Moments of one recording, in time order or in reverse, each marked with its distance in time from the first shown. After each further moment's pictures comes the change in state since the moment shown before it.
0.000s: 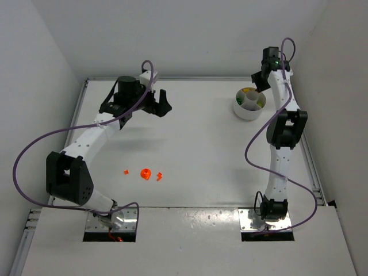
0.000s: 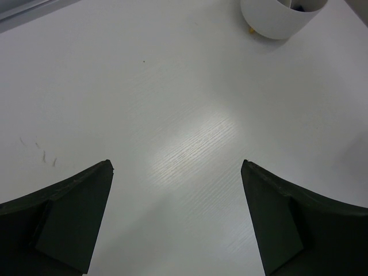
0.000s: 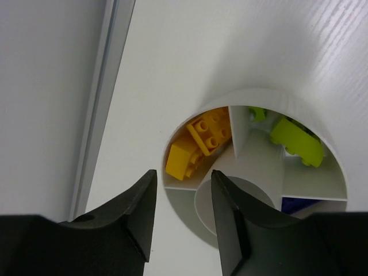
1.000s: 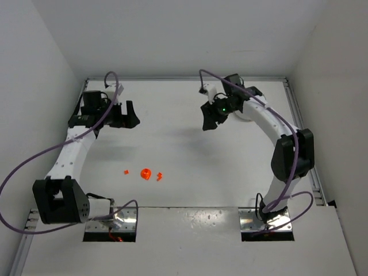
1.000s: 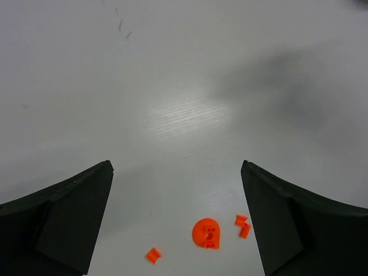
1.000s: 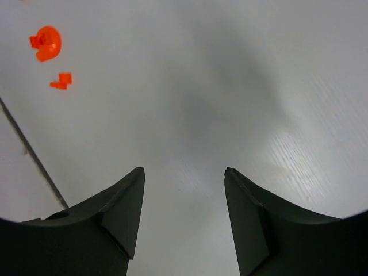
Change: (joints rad) left arm 0.311 -0.178 -0.146 -0.277 0.033 0.018; right arm 0.380 -0.617 -0.868 0.198 -0.782 -1.472
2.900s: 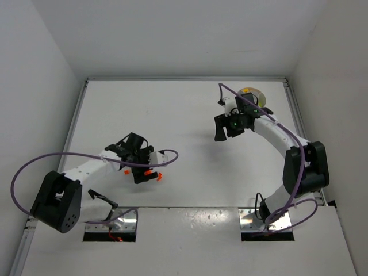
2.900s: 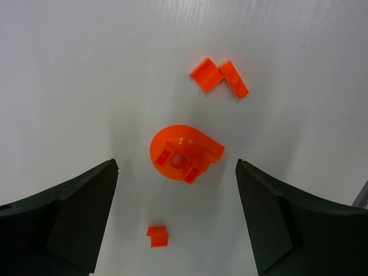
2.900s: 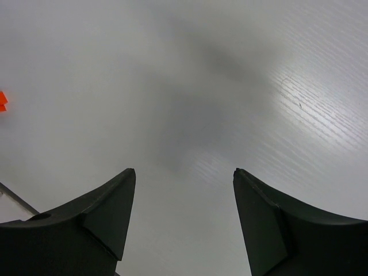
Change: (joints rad) left arm -0.446 -0.079 -0.484 -0.097 -0.130 0.905; right arm -0.060 -0.190 -0.414 0.226 0.171 0.235
